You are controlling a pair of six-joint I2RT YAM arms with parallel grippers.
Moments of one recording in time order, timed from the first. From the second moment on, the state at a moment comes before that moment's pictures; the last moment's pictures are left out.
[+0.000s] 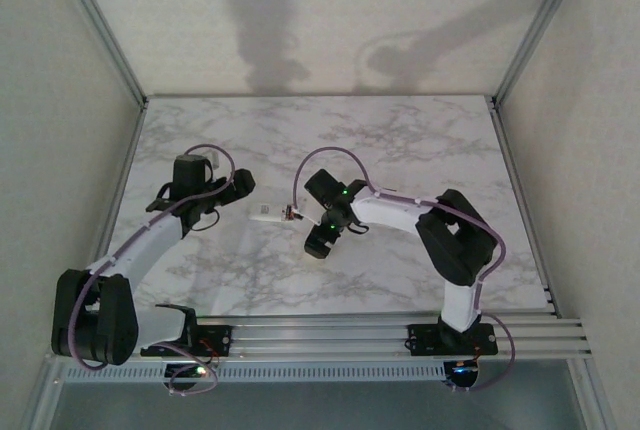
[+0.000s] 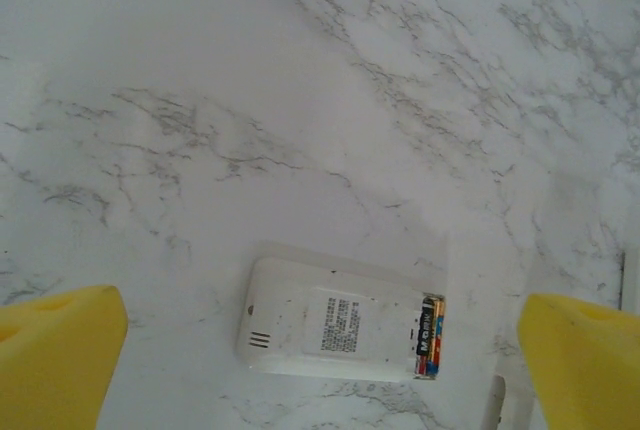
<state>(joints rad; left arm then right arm) -0.11 1.25 0.72 -0.21 0.20 -0.54 0.85 1.87 1.21 -0.59 -0.11 -0.32</state>
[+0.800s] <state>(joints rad) -0.11 1.26 0.69 -0.23 0.18 -0.53 0.85 1.91 1.25 -0.56 -0.11 -0.39</state>
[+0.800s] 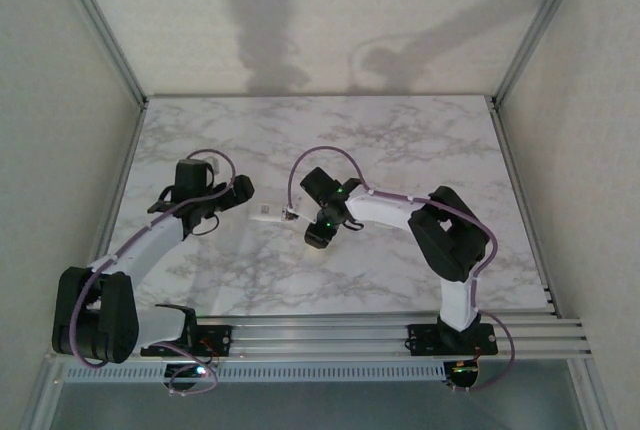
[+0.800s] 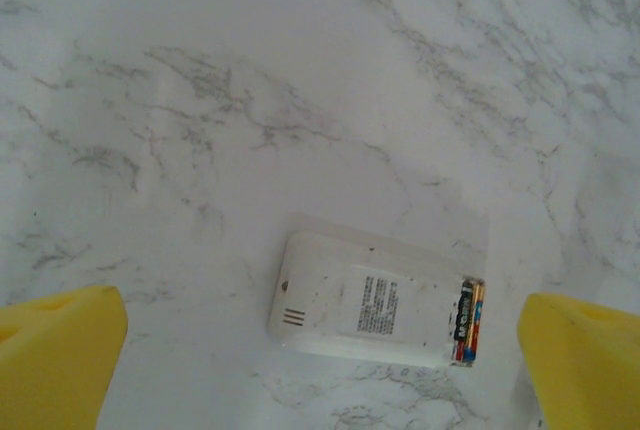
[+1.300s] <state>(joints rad) -0.14 1.34 0.67 -0.27 0.21 -0.53 0.85 2.03 1.48 -0.50 -0.18 -0.64</state>
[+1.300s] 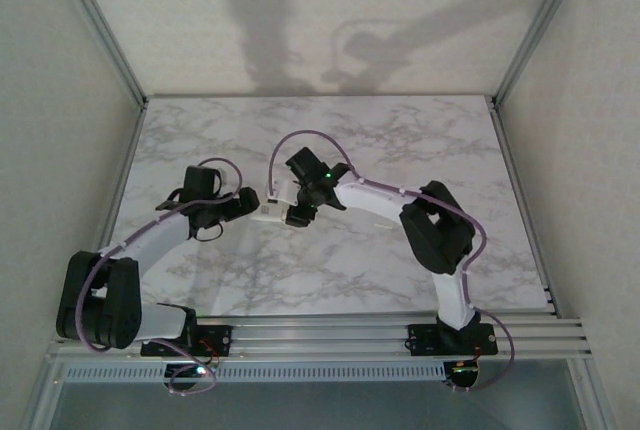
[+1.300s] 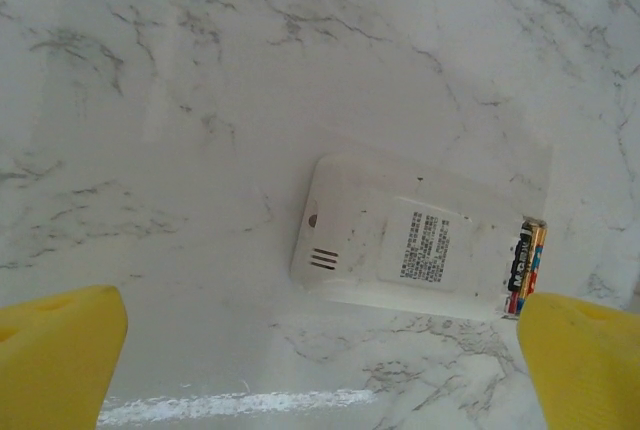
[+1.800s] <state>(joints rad) -0.15 1.35 0.67 -0.27 0.20 -0.53 0.83 2.16 1.60 -0.55 -0.19 -0.69</state>
